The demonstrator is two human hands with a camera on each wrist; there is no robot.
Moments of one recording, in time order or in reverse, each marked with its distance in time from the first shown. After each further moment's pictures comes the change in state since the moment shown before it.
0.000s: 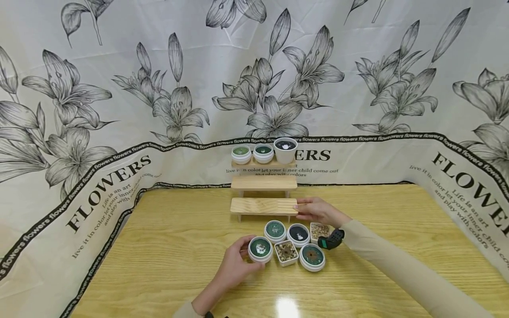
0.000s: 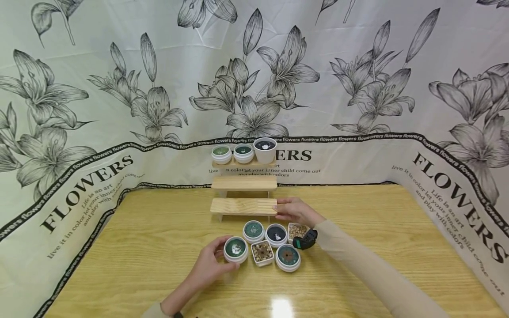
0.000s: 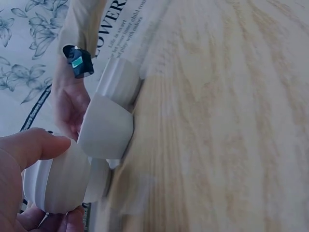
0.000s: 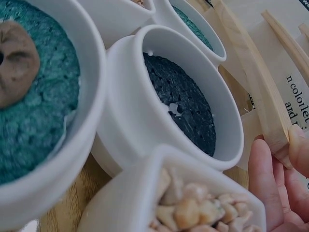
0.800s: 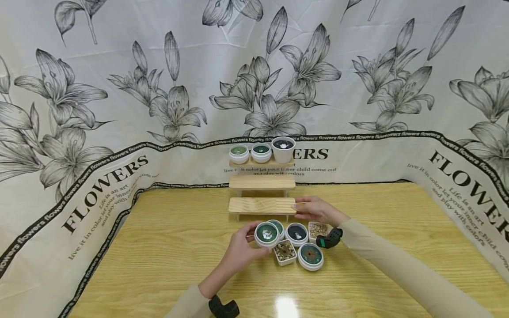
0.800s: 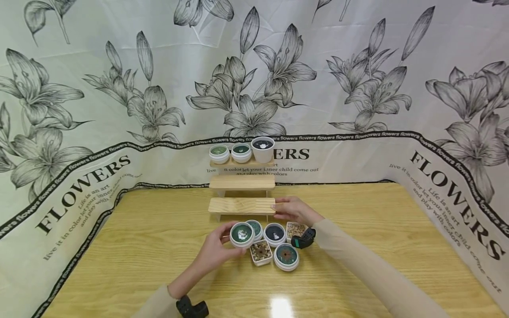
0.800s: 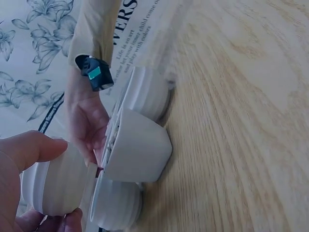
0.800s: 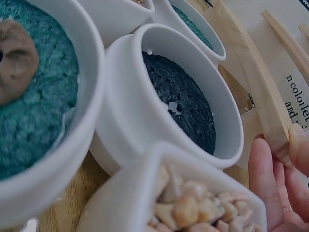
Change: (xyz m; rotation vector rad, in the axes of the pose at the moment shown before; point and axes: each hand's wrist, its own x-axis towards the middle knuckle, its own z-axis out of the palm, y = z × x) left_hand 0.028 0.021 0.009 0.020 -0.030 0.047; right_hand -0.001 0.001 -0.001 -0.011 0.003 0.005
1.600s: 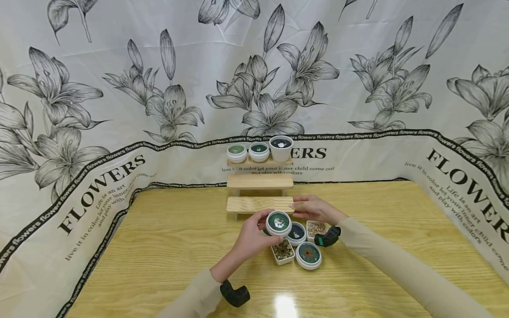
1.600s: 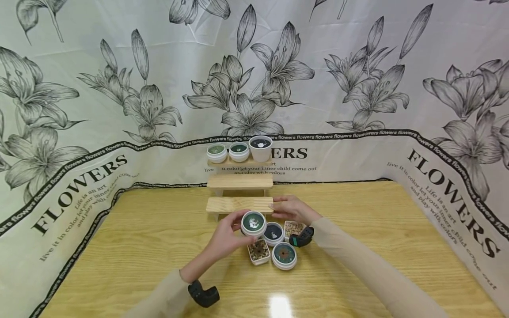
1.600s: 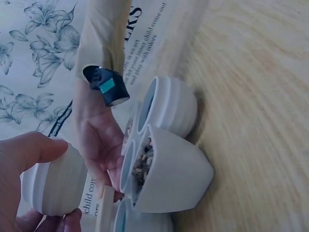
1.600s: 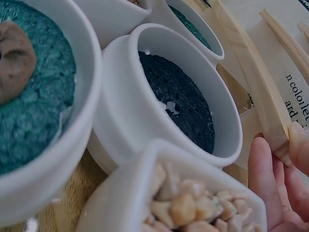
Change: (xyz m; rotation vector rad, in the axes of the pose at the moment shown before) left_hand 0.028 0.024 0.017 0.014 -0.041 0.056; right_hand 0.001 -0.002 -0.001 0.028 0.003 0.036
